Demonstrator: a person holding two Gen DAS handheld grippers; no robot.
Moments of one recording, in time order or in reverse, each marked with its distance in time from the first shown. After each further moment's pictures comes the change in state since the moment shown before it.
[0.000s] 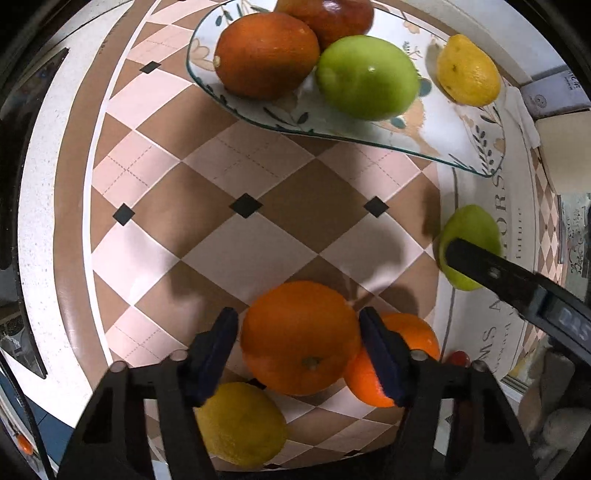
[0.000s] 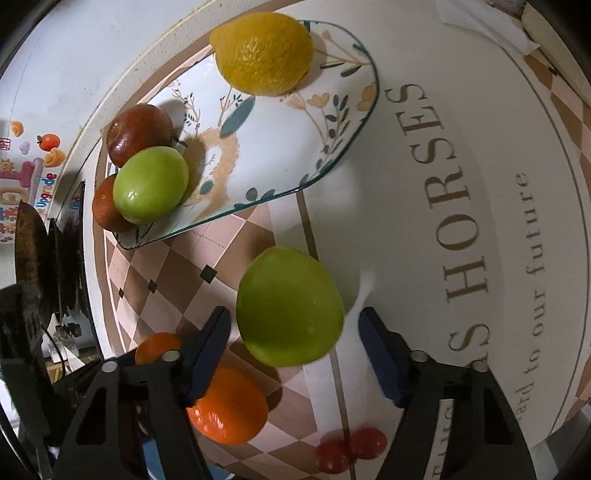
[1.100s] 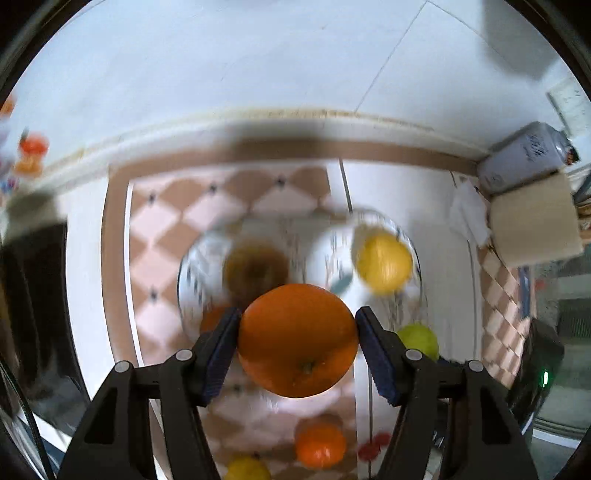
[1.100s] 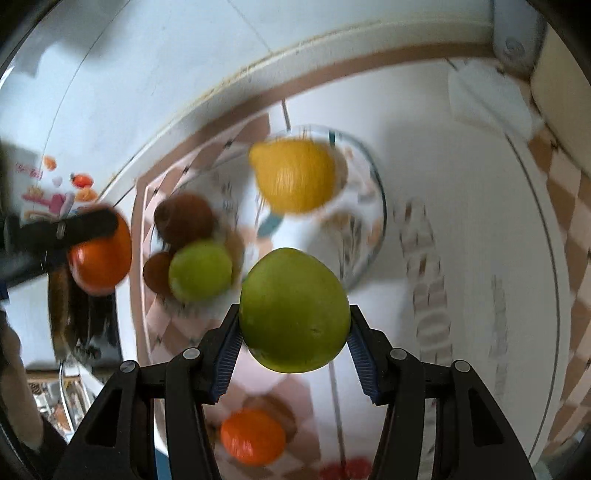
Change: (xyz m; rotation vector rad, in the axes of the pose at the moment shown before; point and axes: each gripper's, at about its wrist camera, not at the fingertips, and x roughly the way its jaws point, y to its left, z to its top) left arm -0.131 -0.059 0.141 0.119 -0.189 0.018; right arm -0.057 0.007 0.048 -0.039 -0.169 0.044
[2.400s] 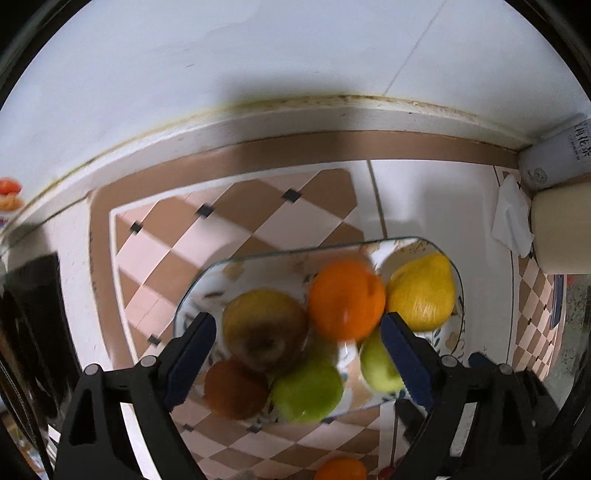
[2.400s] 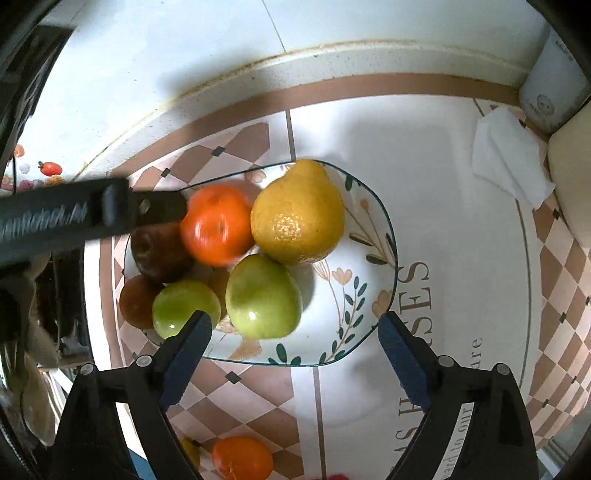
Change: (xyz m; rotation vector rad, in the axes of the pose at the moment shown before) left arm 0.053 0.026 0.046 0.016 0.088 0.082; right arm 0.005 0.029 0.051 -0.089 0.069 -0.149
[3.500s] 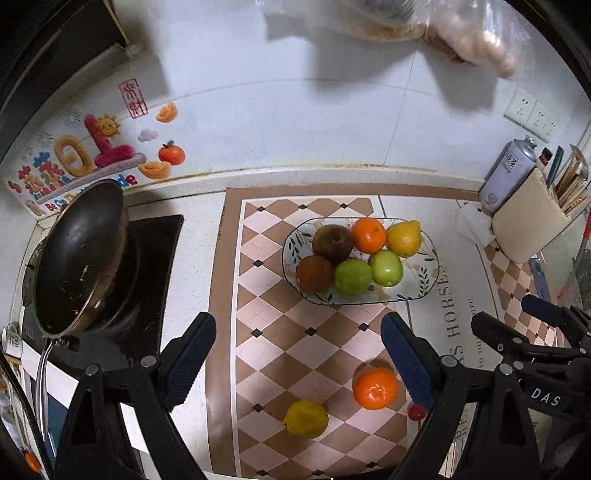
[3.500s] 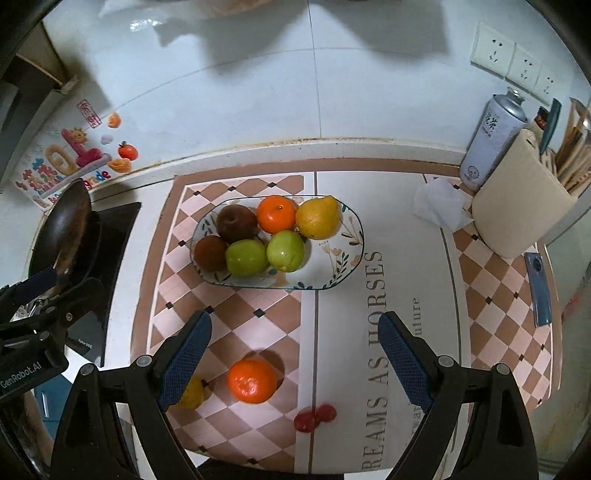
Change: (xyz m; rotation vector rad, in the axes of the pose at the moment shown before) left arm -0.155 0.011 -0.234 -0.081 -0.469 0.109; right arm -0.152 0.049 -0.141 -0.162 -0.307 -0.079
